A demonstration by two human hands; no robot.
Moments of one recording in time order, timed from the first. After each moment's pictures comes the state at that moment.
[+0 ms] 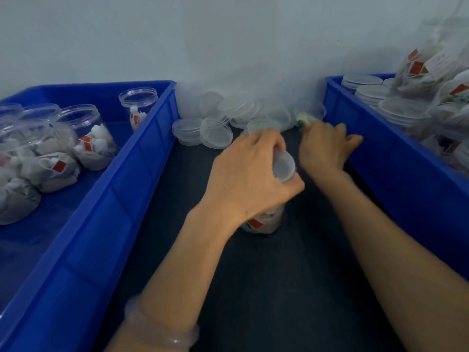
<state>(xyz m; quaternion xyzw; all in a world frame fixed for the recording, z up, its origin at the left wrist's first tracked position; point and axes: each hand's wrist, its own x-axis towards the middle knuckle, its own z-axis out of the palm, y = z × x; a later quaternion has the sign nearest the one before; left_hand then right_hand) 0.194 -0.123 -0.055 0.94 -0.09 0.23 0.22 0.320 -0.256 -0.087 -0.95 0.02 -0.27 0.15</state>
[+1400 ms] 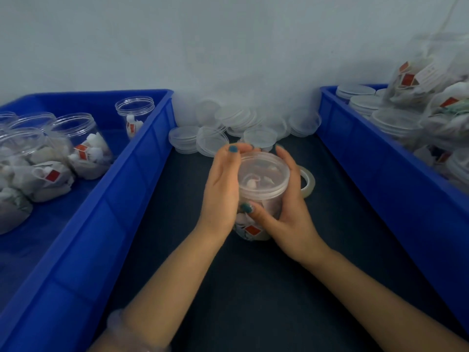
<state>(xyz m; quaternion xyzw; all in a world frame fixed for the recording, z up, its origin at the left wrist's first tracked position) 0.195 -0.115 -0.089 0.69 -0.02 0.22 0.69 0.214 -0.244 -0.129 -0.72 -0.30 -0.07 0.62</state>
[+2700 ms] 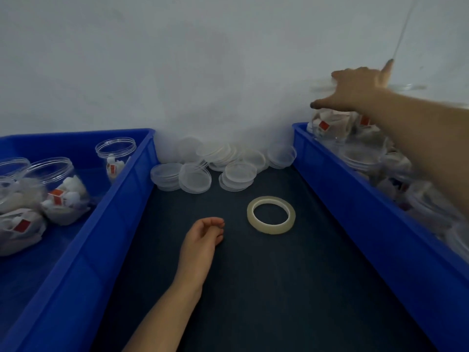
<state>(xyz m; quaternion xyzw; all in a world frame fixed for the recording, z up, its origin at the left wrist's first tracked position) 0.207 -0.094 -0.125 0.69 0.17 0.07 0.70 0.426 -0.358 0.085 -0.98 0.04 -0.18 -0.05</state>
